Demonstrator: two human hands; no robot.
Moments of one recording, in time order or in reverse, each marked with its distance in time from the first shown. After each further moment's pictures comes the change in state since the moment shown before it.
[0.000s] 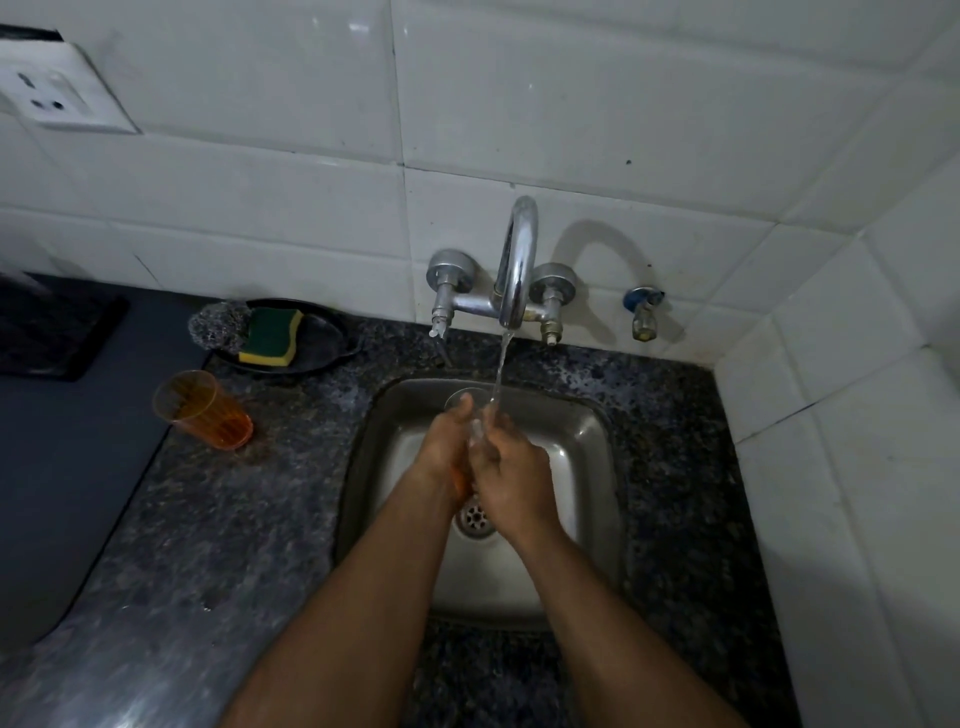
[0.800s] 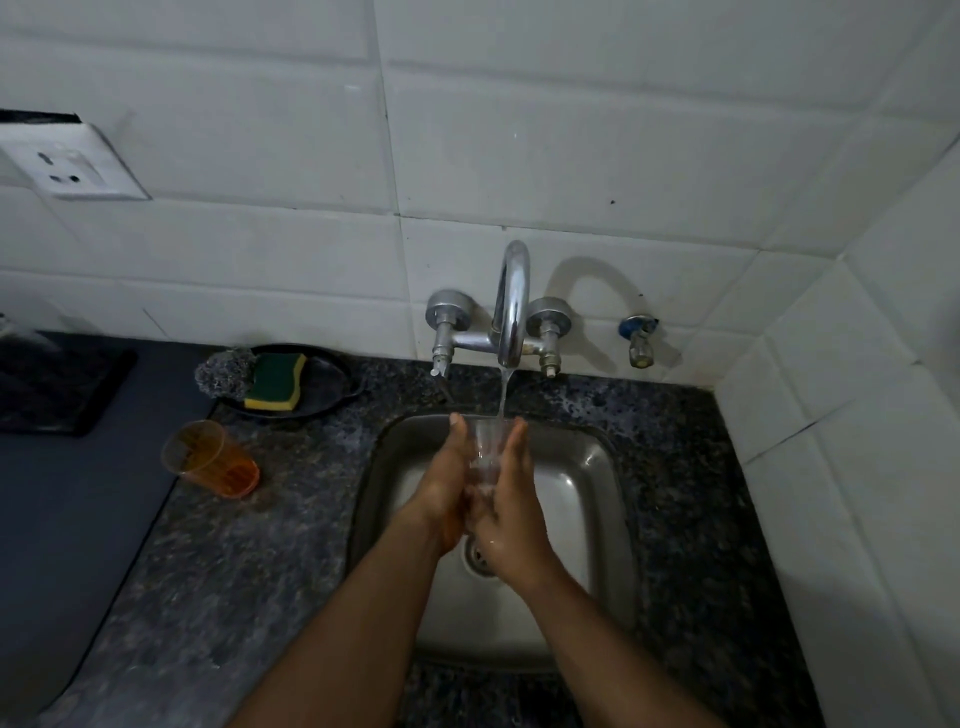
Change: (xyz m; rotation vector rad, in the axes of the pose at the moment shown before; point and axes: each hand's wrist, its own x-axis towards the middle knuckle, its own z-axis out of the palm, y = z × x) left_hand -0.013 0.014 -0.011 0.324 -0.113 0.064; right_hand 0.001 0.008 0.019 0.170 -0.055 -0.042
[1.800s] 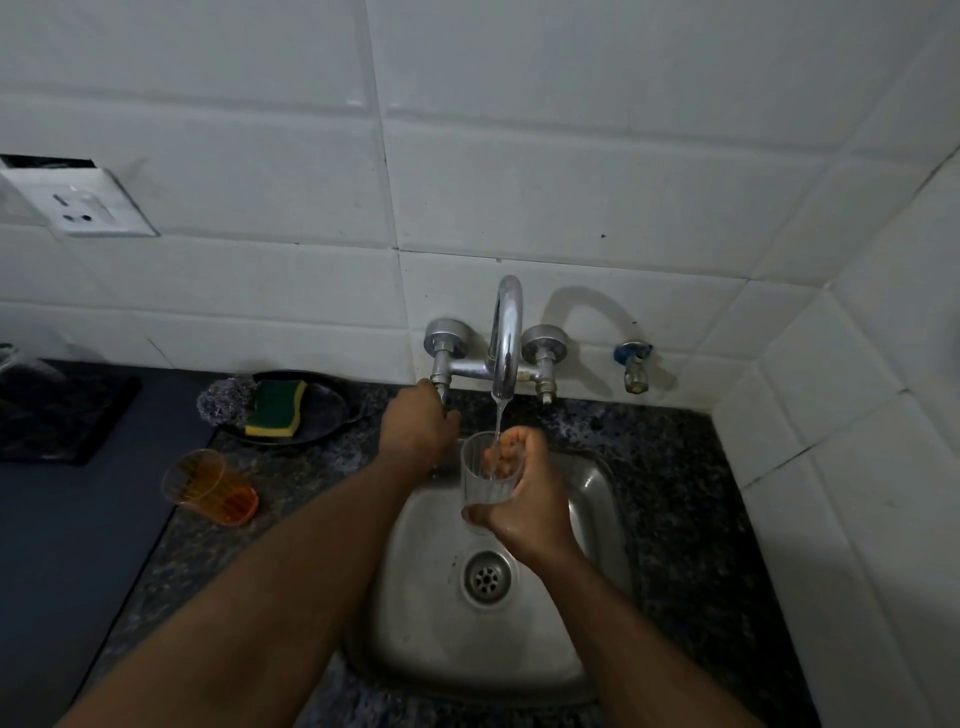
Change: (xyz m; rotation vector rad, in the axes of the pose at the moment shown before) left_hand 0.058 0.084 -0.020 1.407 0.617 0.479; right_hand 0.026 -0.029 -0.042 0.042 0.095 0.072
